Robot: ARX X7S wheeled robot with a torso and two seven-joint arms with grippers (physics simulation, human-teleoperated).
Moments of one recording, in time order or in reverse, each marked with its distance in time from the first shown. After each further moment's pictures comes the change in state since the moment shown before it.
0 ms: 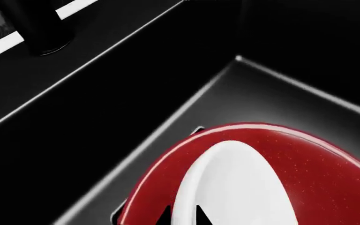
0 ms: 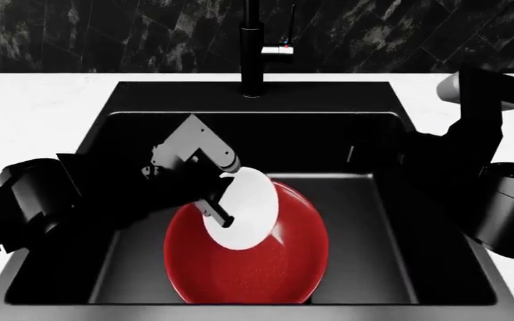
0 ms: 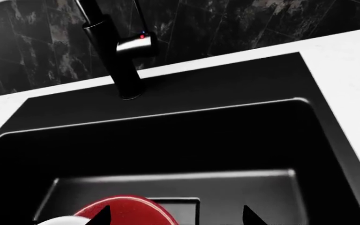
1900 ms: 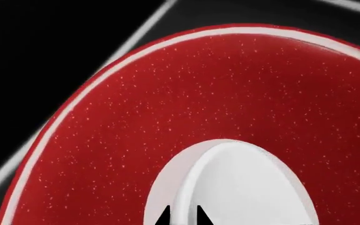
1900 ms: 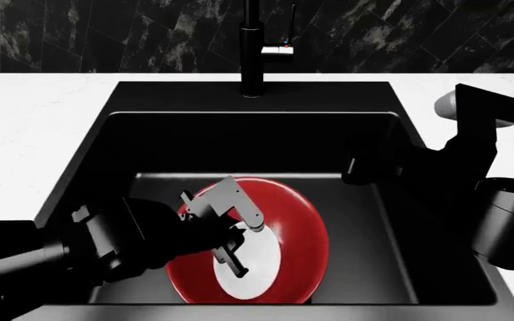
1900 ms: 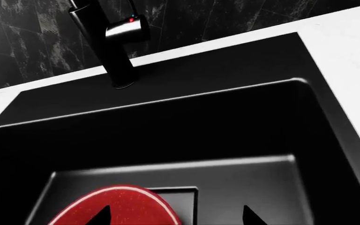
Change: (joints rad) left arm 0.184 0.174 0.085 -0.161 0.125 -0.006 0.001; right arm -0.076 0.016 0.004 -0.002 -0.022 -0.038 -0.039
